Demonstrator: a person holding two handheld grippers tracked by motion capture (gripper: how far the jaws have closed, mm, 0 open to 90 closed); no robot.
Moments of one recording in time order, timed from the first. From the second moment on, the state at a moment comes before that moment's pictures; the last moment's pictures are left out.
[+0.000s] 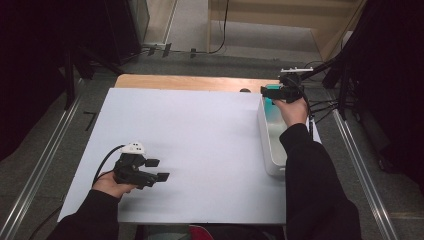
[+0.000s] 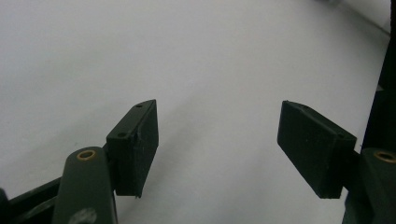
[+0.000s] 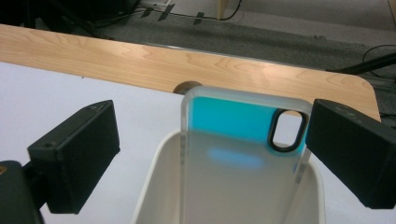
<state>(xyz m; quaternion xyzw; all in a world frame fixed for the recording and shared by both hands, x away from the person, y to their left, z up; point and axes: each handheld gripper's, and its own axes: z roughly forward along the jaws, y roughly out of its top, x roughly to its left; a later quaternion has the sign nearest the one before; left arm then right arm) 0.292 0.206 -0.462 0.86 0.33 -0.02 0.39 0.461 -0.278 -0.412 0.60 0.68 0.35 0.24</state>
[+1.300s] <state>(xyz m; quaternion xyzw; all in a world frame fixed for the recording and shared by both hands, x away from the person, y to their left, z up) 0.294 0.204 -0.462 0.86 0.32 -0.03 0.40 0.426 -0.235 -0.360 0.48 0.76 0.40 0.17</state>
